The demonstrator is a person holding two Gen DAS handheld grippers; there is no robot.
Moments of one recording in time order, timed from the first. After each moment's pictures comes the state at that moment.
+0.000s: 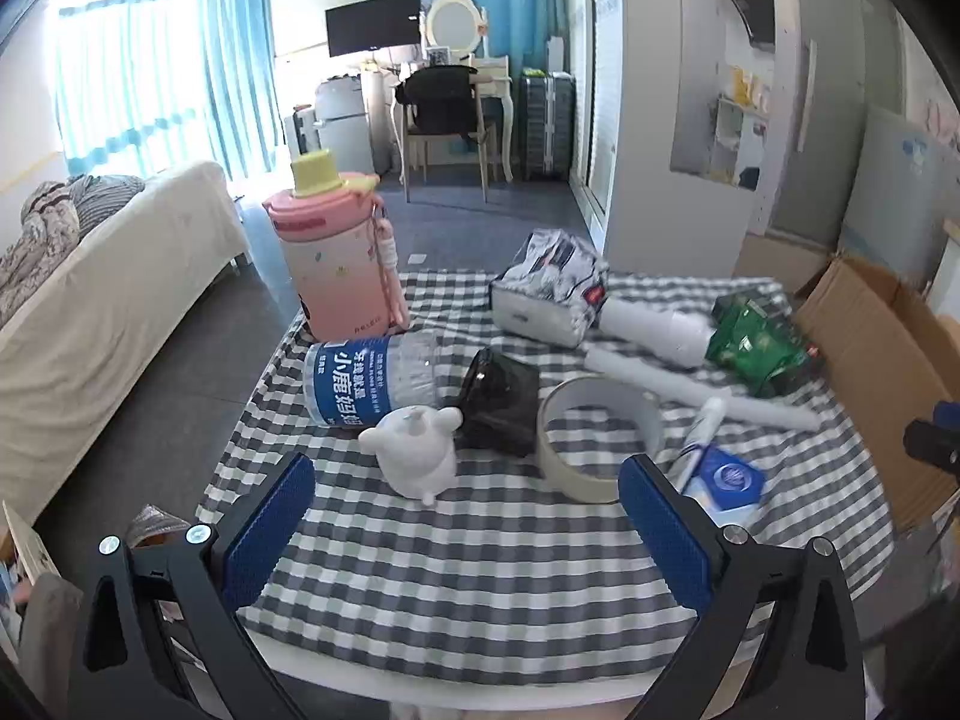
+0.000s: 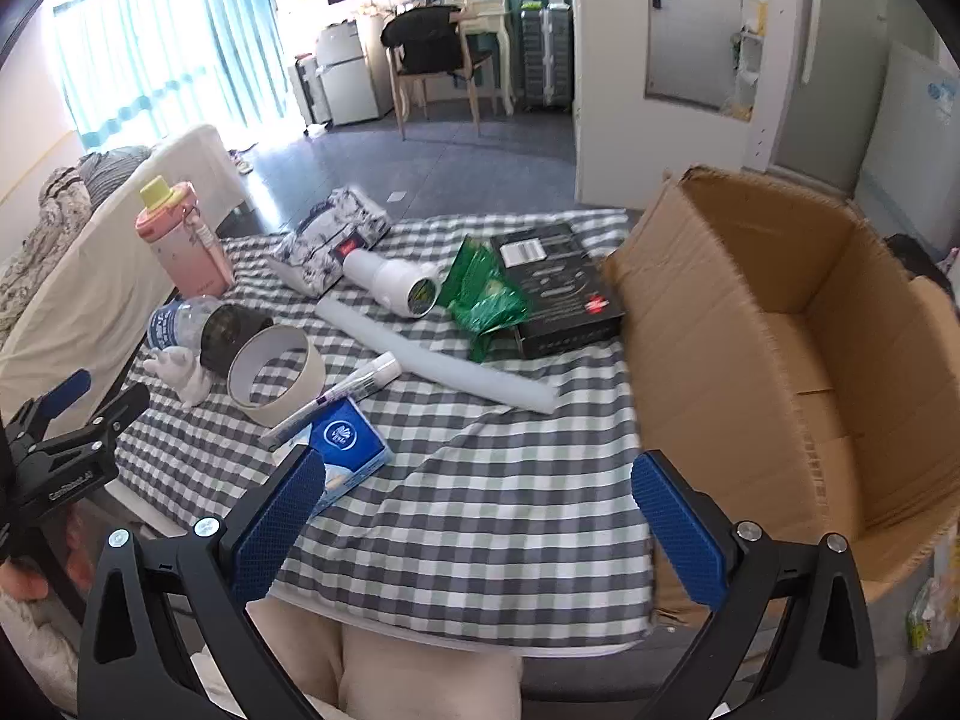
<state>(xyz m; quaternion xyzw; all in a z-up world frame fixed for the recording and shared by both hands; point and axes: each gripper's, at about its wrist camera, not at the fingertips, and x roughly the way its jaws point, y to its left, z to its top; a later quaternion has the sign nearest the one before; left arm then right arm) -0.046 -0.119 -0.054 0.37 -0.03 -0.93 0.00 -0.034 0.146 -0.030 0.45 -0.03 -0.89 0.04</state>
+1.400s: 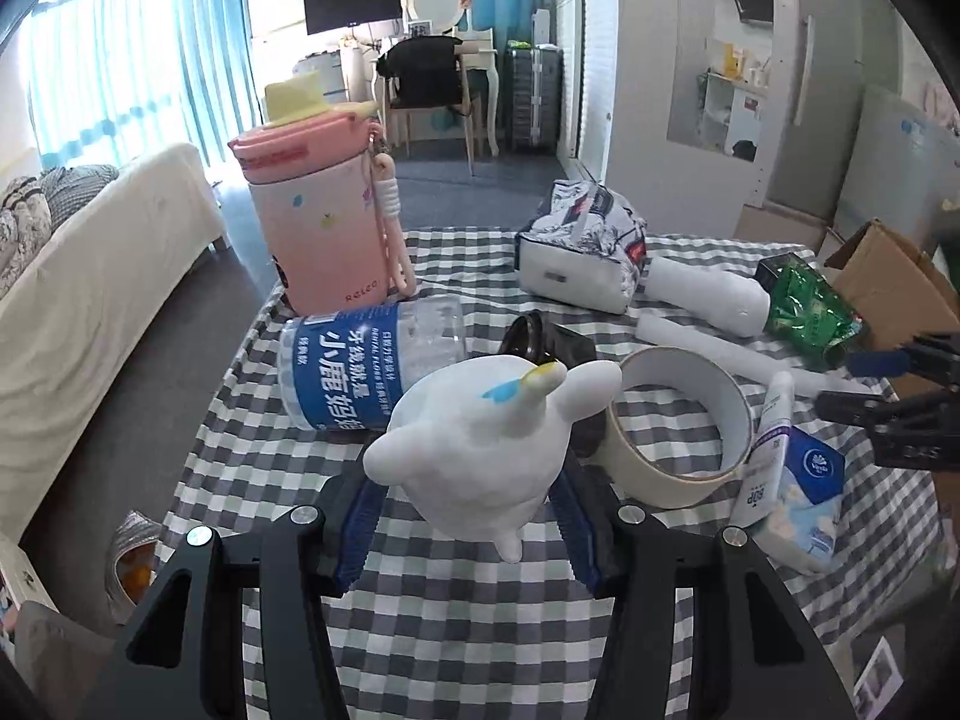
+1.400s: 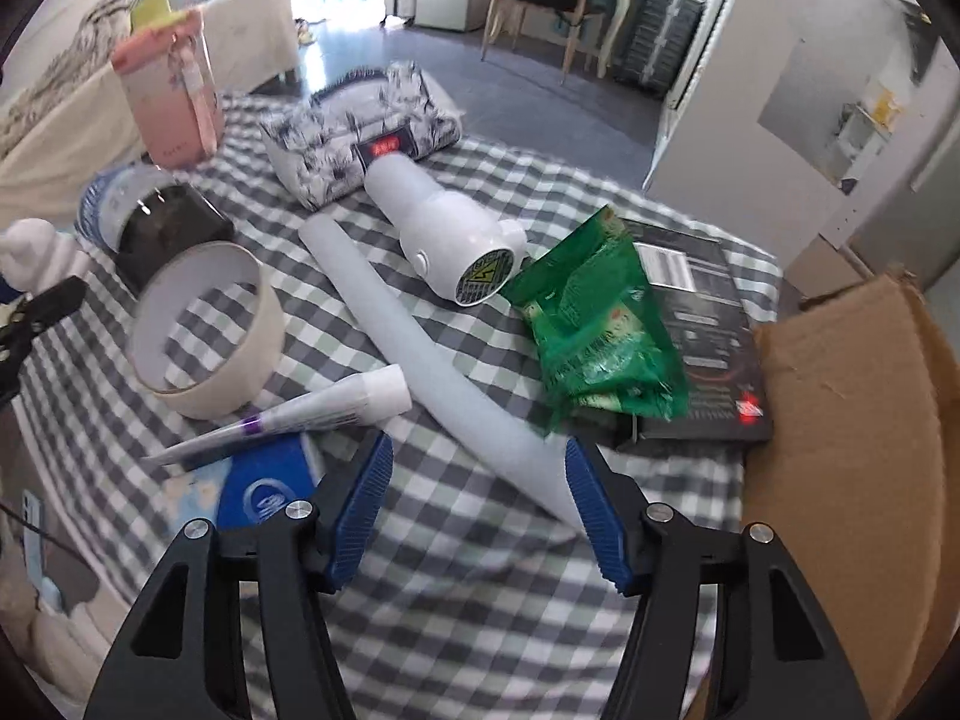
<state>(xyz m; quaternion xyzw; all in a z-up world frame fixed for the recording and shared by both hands) -0.089 -0.145 -0.095 0.40 -0.03 -0.92 -0.02 -0.141 0.088 -0.113 0.51 0.14 -0.84 0.10</state>
